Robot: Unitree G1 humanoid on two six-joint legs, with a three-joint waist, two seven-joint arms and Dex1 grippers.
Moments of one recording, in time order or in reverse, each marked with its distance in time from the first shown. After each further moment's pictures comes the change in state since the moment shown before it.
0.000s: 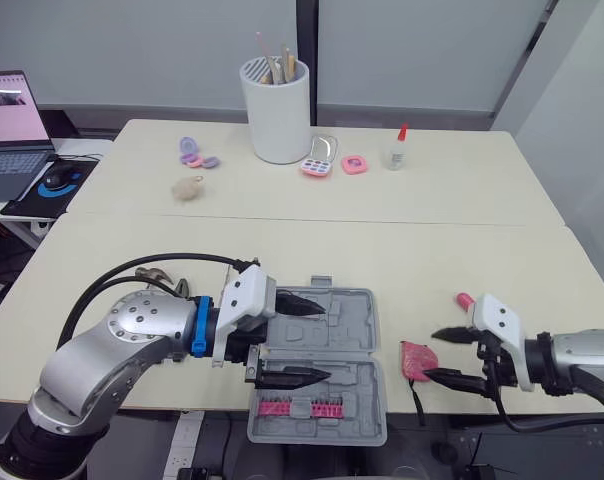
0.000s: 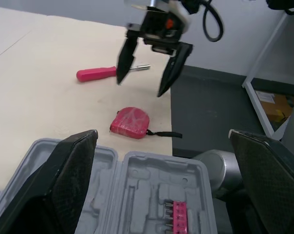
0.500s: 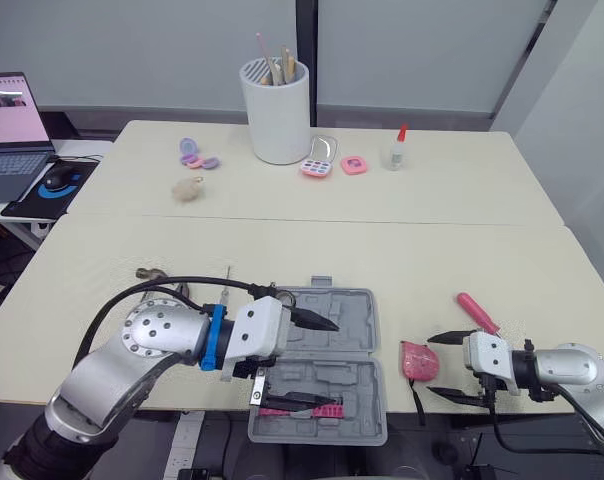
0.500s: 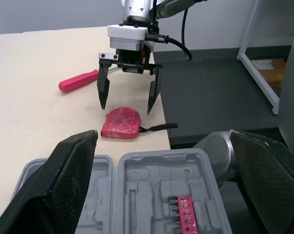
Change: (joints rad) left arm 0.031 0.000 -0.089 0.009 0.173 -0.225 -0.065; right arm -0.077 0.128 0.173 0.552 -0.297 -0.742 0.105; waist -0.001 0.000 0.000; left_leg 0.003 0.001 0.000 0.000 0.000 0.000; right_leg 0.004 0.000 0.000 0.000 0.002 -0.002
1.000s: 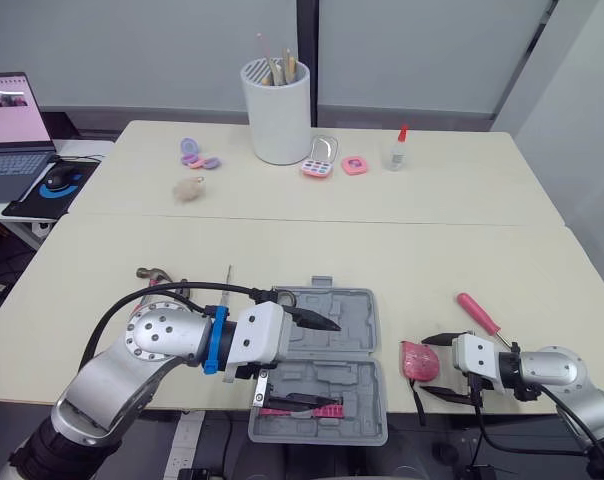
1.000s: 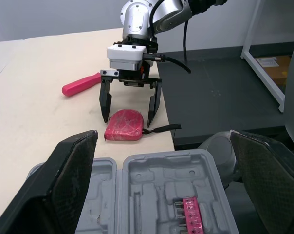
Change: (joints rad) left arm 0.008 -0.019 -0.009 0.012 0.021 -0.026 0.003; right arm -0.053 0.064 0.045 0.107 -0.040 -0.040 -0.032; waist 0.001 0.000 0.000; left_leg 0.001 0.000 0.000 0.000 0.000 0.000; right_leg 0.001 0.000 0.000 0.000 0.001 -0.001
